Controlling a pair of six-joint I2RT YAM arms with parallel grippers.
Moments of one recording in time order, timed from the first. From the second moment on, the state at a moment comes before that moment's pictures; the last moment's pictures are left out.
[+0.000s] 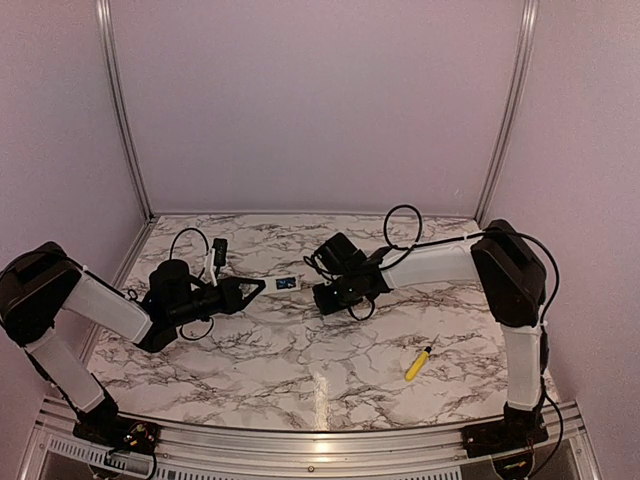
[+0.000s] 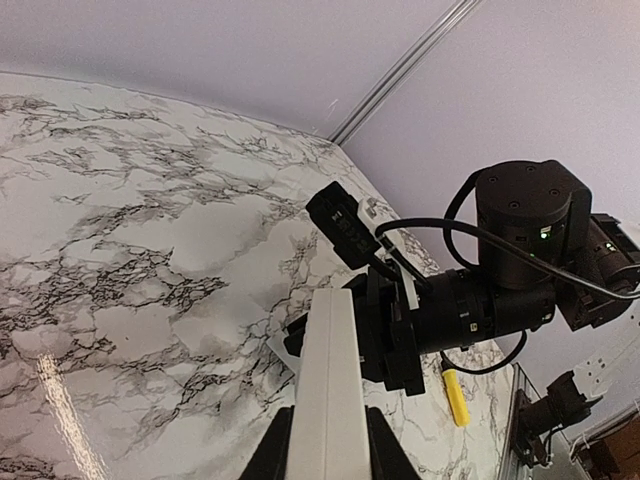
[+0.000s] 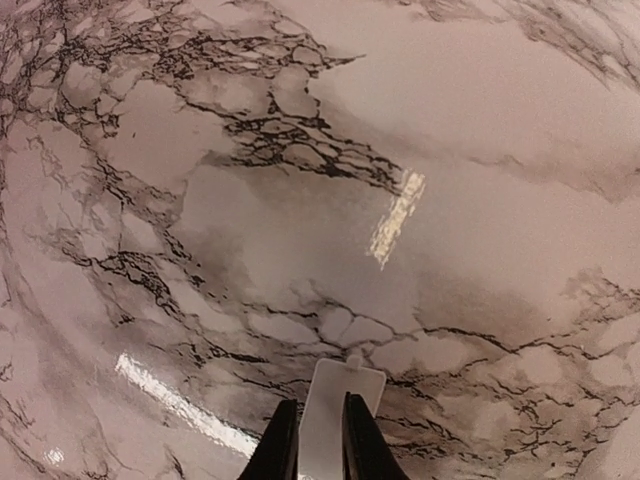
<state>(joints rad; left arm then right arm) -0.62 1.62 0.46 1.02 0.33 -0.65 0.84 2.10 1.44 -0.32 0.09 0.36</state>
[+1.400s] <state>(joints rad) -0.82 1.80 0.51 1.08 0.42 -0.84 0.87 1.36 0.79 -0.19 0.14 0.47</state>
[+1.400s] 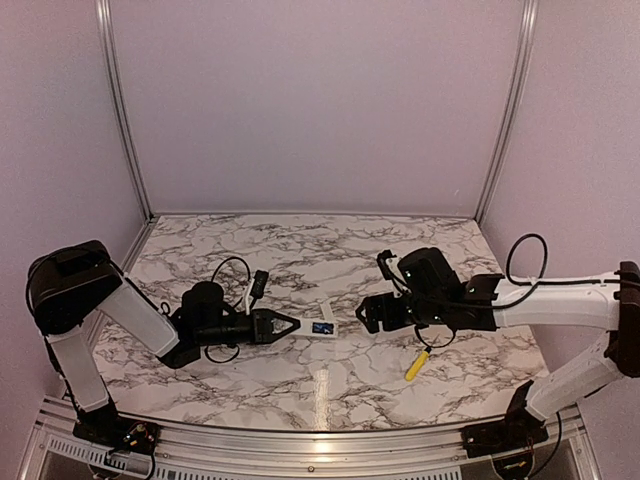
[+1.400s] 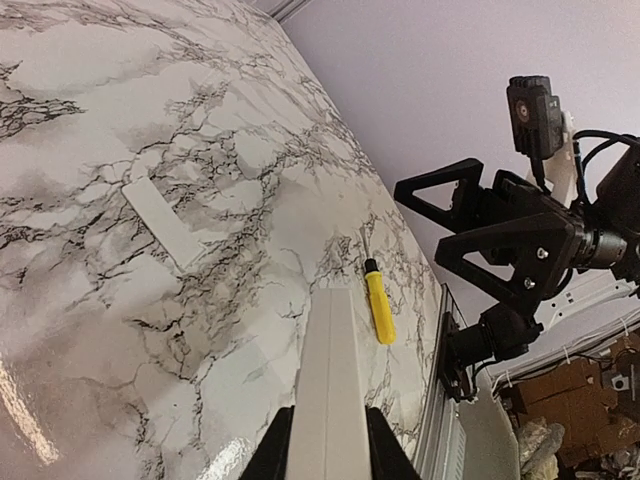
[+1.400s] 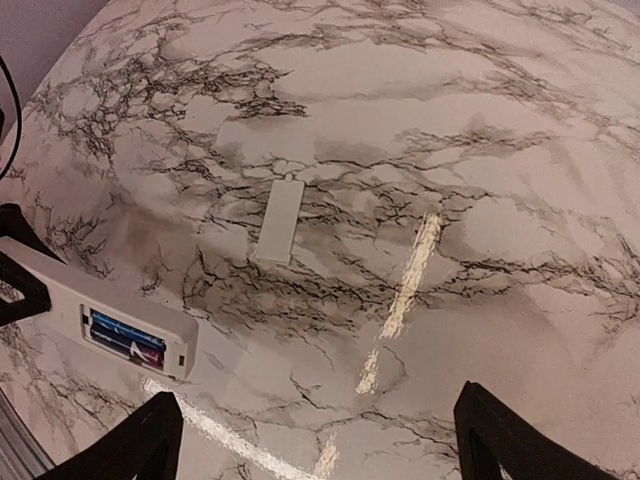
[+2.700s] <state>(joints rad) -0.96 1.80 0.53 0.80 0.07 -0.83 0.97 1.05 0.55 -0.15 0.17 0.56</state>
